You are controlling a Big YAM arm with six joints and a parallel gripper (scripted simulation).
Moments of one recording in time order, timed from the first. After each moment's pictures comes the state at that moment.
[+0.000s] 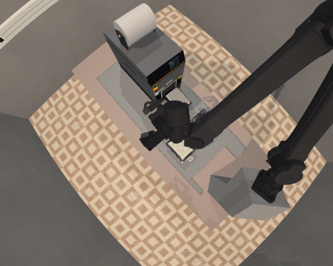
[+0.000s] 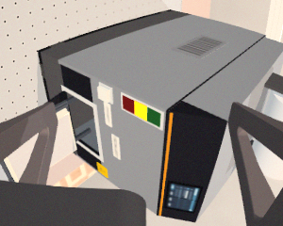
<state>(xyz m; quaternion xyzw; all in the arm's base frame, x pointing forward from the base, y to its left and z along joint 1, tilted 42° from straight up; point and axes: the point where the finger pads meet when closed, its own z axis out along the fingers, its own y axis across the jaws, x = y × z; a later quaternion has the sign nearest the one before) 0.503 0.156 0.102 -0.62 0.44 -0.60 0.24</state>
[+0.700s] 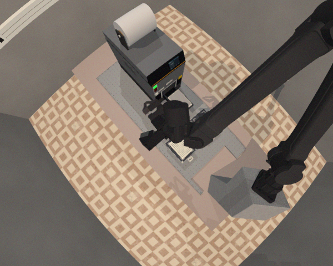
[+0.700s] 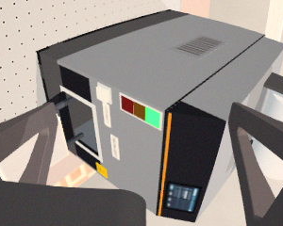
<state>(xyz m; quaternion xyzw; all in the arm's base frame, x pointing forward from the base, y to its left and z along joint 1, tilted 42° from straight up) 0.505 0.157 0.103 -0.62 0.44 -0.60 0.24</state>
